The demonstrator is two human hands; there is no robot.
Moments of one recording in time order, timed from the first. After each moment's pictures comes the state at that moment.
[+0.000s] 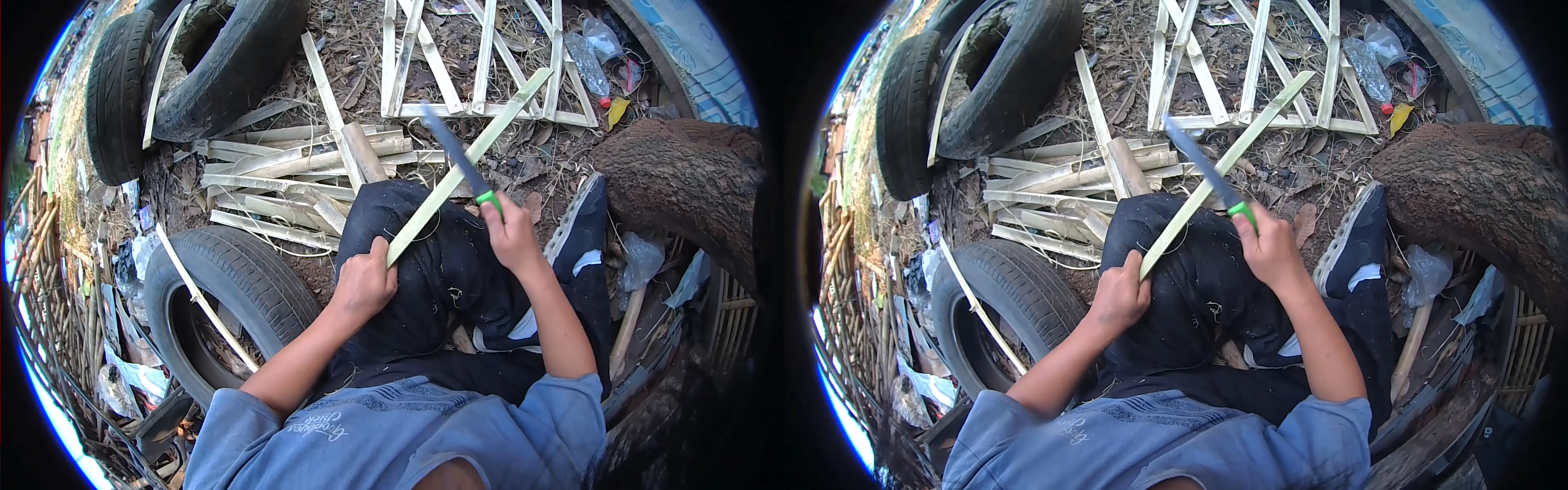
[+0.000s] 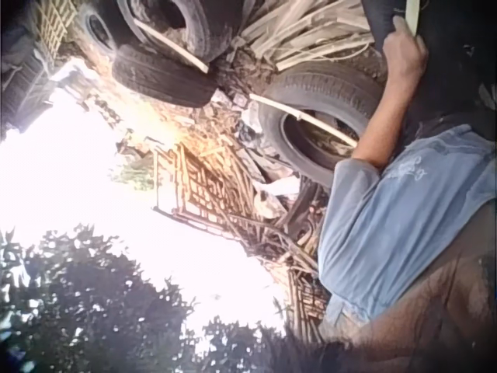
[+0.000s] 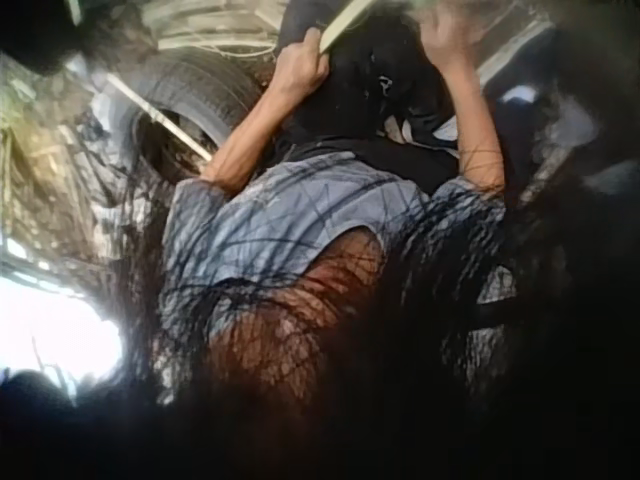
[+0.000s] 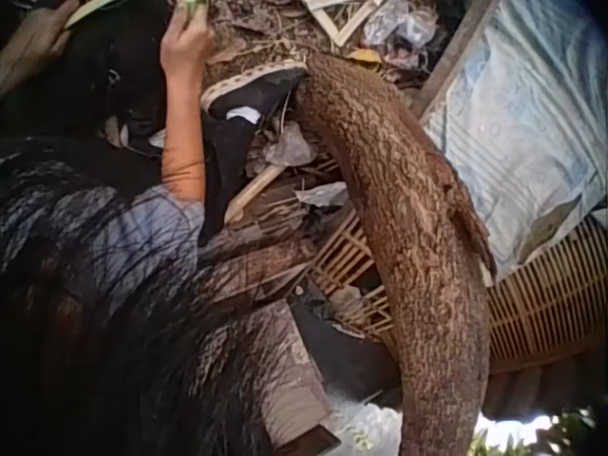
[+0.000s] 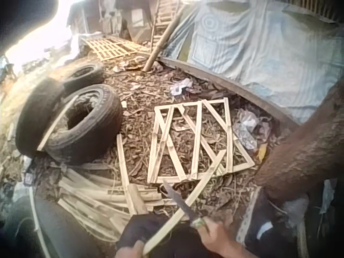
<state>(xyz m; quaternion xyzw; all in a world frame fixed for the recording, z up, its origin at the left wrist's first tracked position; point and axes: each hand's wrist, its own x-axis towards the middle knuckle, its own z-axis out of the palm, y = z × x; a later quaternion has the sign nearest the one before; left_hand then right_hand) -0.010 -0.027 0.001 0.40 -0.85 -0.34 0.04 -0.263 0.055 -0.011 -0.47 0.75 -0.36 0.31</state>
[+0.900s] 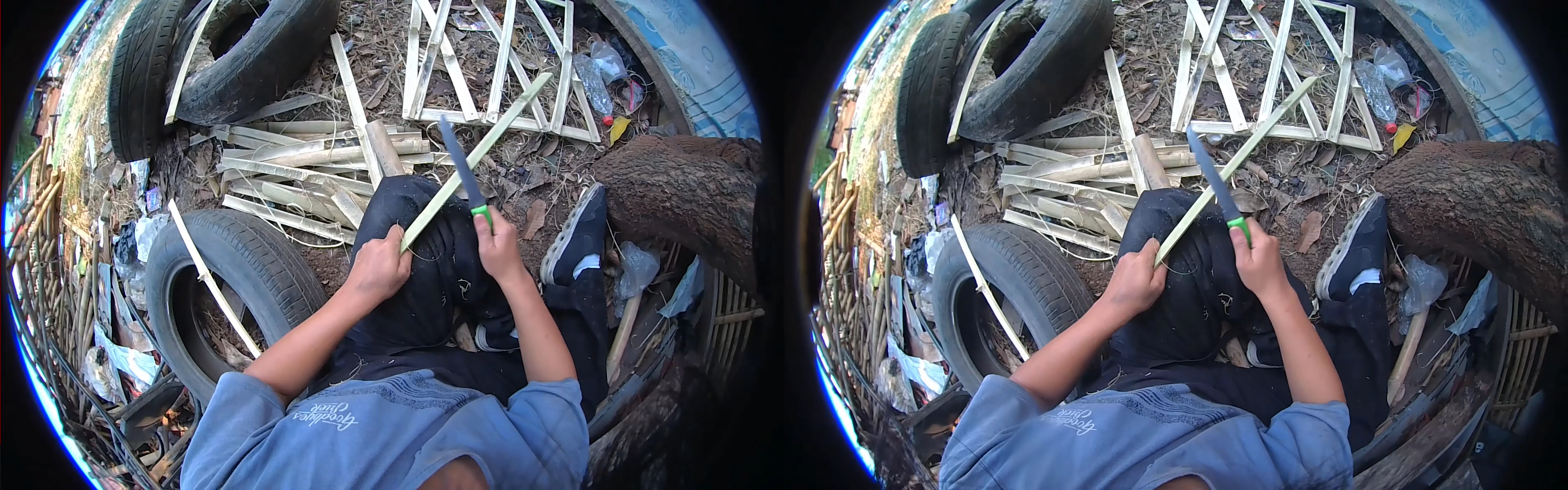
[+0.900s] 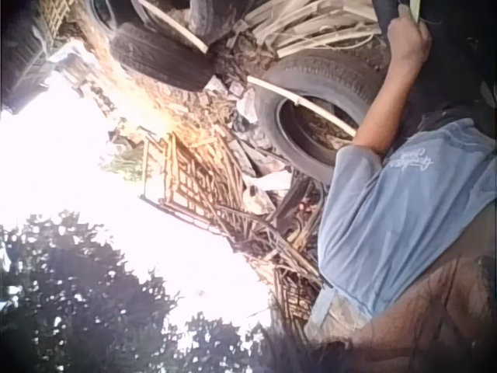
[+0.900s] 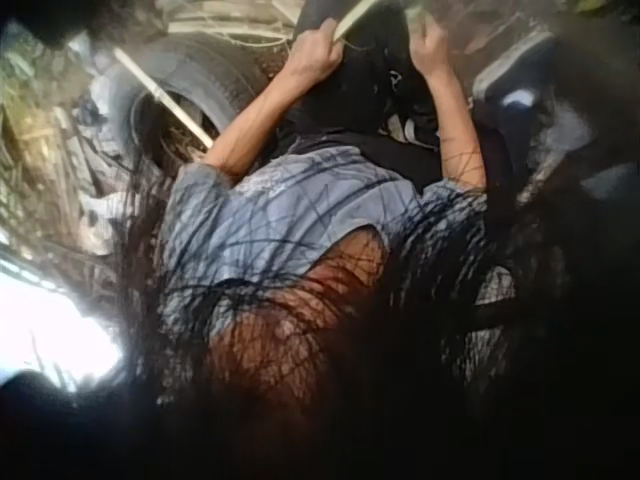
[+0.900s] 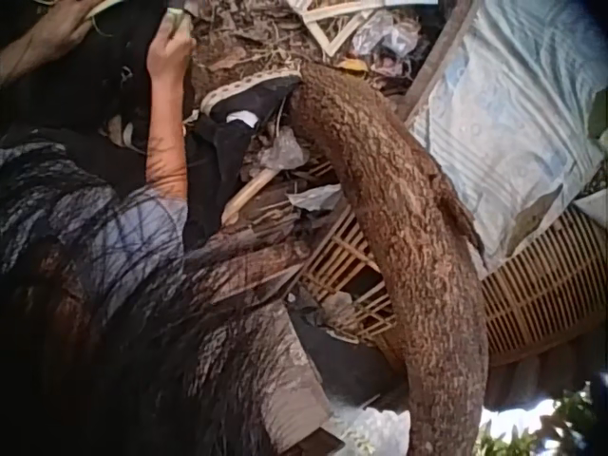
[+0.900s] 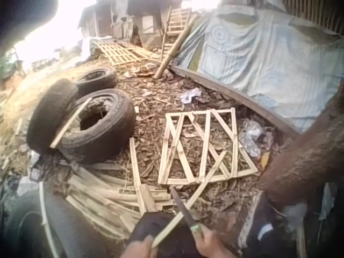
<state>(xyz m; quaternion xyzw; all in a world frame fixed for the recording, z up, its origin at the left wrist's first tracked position) -0.005 -0.029 0.001 0.41 -0.82 -0.38 0.06 -0.216 0.065 -0.019 -0.43 0.75 -0.39 0.31</state>
